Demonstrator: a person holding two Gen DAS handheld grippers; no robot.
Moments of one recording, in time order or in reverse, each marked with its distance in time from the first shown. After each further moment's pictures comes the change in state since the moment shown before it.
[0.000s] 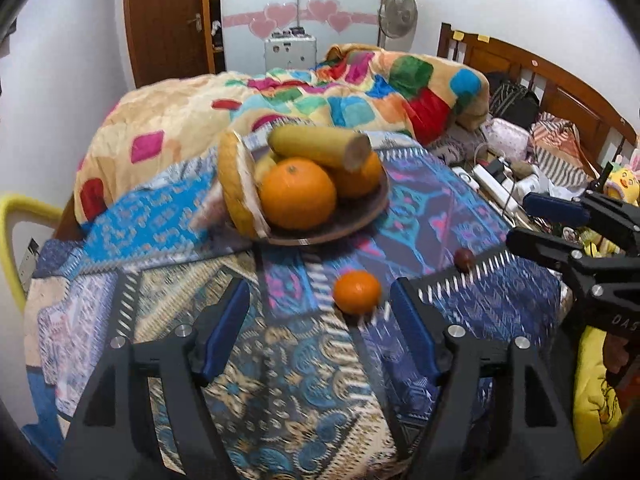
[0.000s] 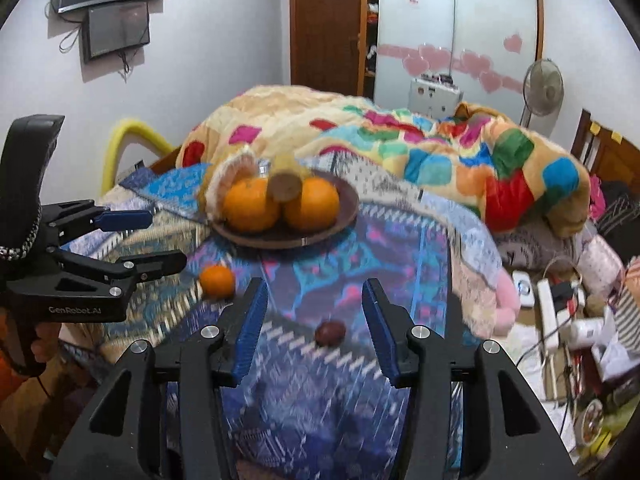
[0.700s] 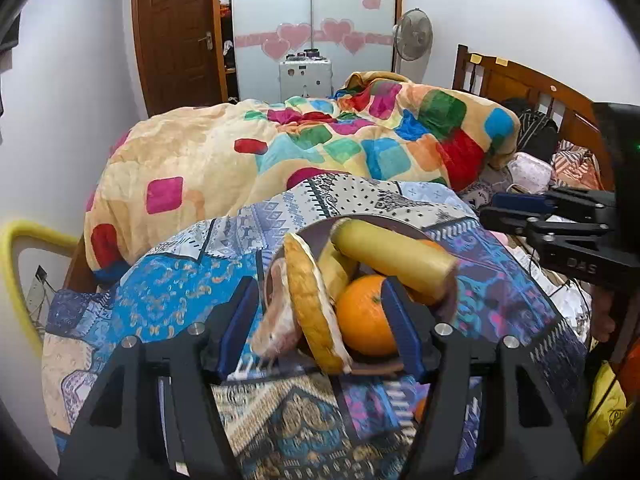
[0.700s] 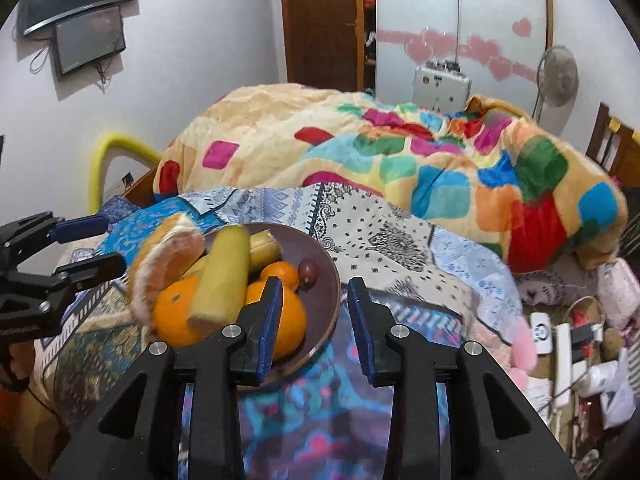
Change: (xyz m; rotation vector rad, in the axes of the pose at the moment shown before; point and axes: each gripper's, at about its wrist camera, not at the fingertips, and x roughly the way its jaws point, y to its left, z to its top) left arm 0.016 0.061 0.091 0.002 -0.086 0.042; right arm 0.073 -0.031 0.097 0.019 0.026 0.021
